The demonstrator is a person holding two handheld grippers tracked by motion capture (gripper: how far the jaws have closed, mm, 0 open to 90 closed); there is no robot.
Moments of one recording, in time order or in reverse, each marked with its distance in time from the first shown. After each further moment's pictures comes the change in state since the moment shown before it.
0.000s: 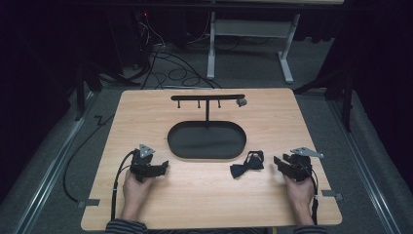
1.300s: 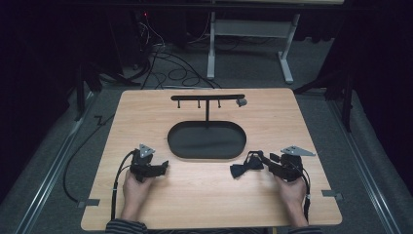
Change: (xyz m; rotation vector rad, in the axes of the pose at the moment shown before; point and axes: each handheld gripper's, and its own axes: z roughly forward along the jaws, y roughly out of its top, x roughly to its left) left arm 0.000 0.000 0.000 0.003 -0.001 0.002; right arm 0.033 0.015 -0.005 -0.017 0.129 -0.039
